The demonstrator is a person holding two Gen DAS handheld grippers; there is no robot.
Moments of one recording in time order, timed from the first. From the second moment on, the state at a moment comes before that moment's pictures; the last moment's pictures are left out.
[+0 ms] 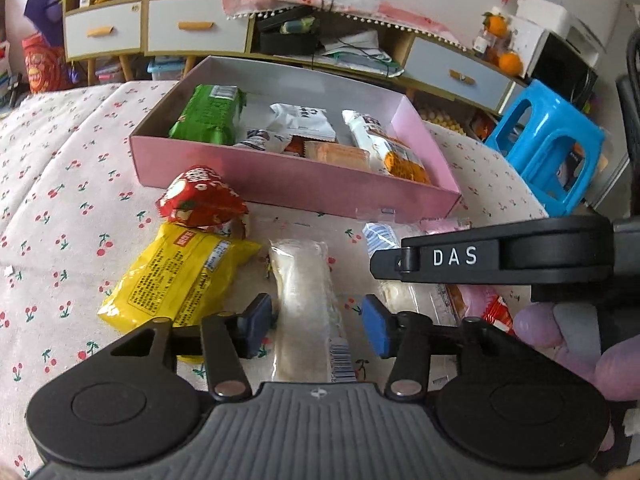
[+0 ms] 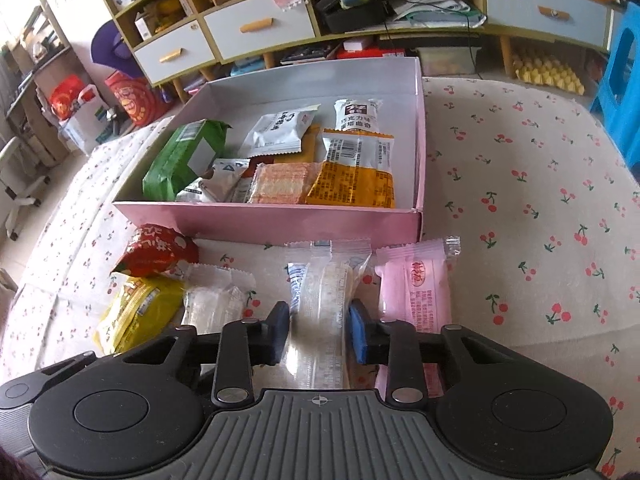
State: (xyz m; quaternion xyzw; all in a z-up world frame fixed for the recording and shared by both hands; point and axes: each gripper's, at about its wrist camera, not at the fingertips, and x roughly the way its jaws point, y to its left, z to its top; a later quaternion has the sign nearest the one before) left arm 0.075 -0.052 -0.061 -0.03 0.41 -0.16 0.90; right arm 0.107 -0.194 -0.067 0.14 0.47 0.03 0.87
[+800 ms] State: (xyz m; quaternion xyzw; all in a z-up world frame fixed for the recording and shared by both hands) left arm 0.063 -0.056 -0.060 -0.01 0.39 -0.16 0.91; right arm 0.091 -0.210 -0.055 0.19 0.47 0.06 0.86
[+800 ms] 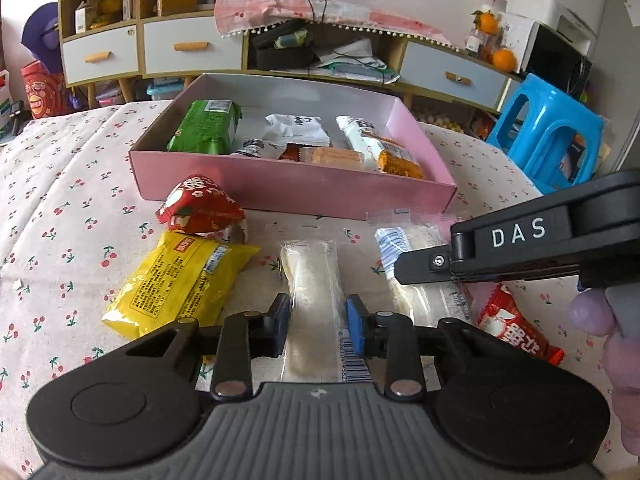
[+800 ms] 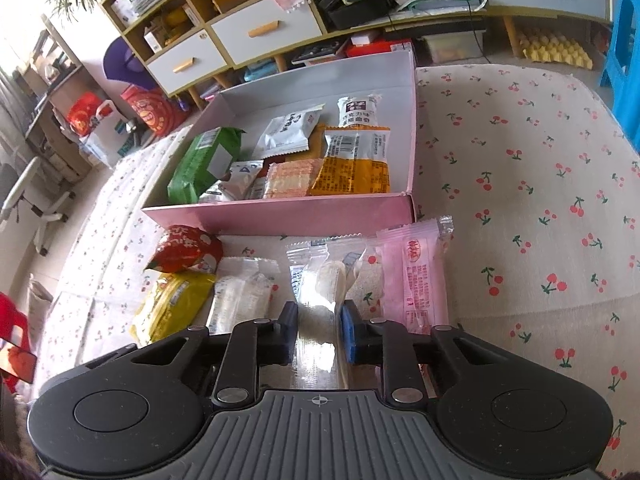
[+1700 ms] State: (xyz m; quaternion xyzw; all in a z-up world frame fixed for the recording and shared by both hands) left arm 0.088 -0.030 -0.012 -0.07 0.37 -0.16 0.91; right arm 0.101 -0.237 0.004 0.29 0.38 0.06 0.87
